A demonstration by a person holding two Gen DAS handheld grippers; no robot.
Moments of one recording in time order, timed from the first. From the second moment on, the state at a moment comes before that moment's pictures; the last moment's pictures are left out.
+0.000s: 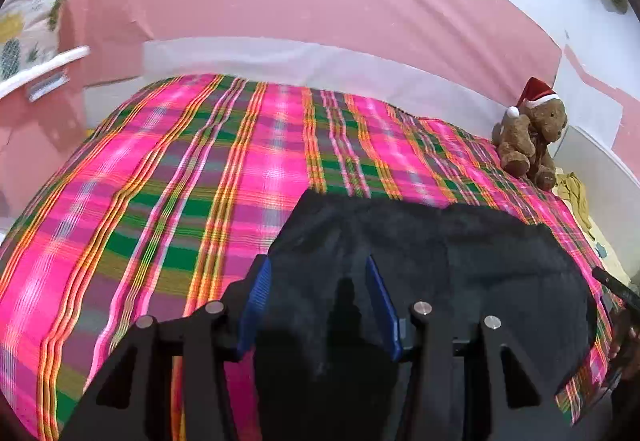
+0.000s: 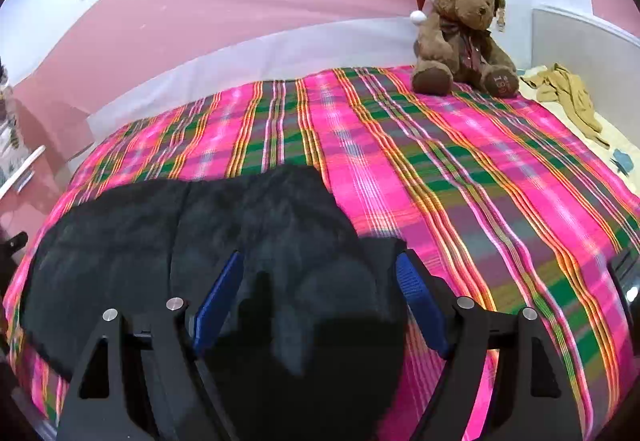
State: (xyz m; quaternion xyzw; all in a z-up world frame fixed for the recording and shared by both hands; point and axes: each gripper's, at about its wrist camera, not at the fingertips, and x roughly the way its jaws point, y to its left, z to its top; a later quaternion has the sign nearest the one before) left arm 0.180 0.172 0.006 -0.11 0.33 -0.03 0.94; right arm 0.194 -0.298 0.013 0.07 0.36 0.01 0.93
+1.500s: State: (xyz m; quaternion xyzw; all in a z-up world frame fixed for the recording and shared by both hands) left arm 0.228 0.183 -0.081 -0.23 0.43 -0.10 0.87; right arm 0.239 -0.336 -0.070 0.22 0.48 0.09 0.85
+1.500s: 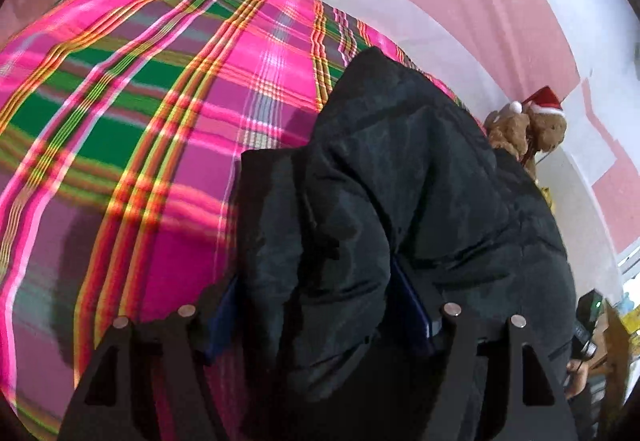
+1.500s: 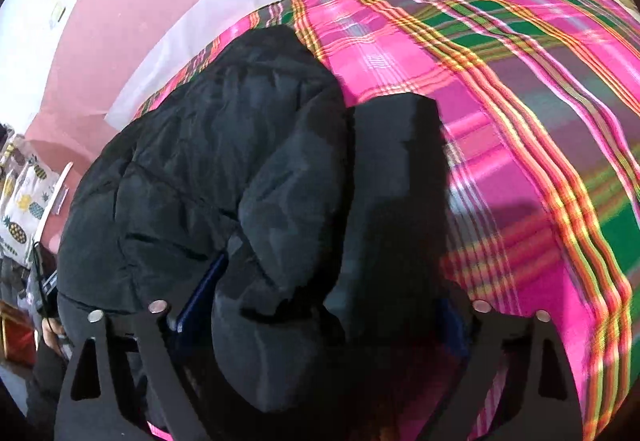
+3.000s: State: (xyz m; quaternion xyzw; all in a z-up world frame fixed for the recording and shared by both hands) left arm 0.251 0.190 -0.006 -0.19 0.39 -0.06 0.90; right arm 0.264 -0.307 0.004 0.16 0.42 0.11 0.89
